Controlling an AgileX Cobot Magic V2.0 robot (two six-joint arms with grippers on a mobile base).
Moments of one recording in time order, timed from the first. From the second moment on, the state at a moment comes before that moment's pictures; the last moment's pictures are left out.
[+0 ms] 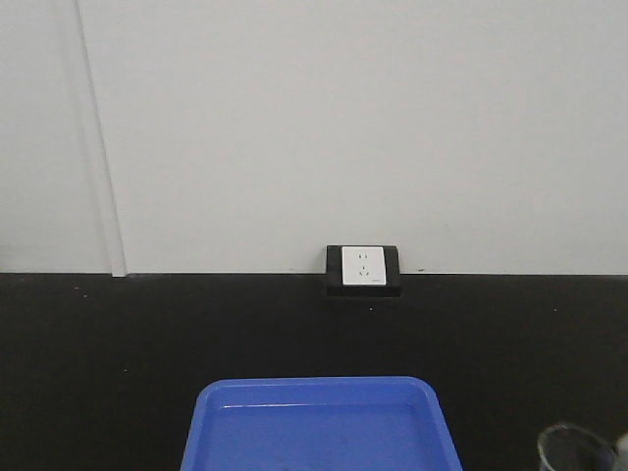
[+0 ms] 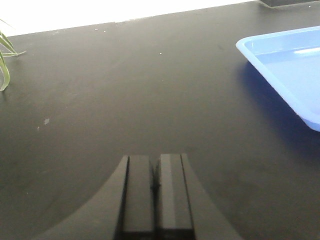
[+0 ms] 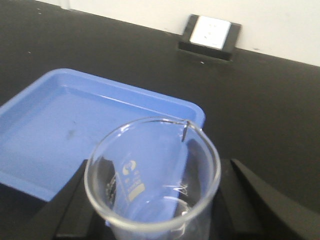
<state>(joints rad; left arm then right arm) -0.04 -0.02 0.03 0.06 0.37 0.02 0.46 0.75 -0.45 -0.56 0.22 0.57</state>
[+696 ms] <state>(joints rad) -0.04 -0.02 0.03 0.06 0.37 0.02 0.46 0.53 -0.37 -0.57 0.27 0.57</state>
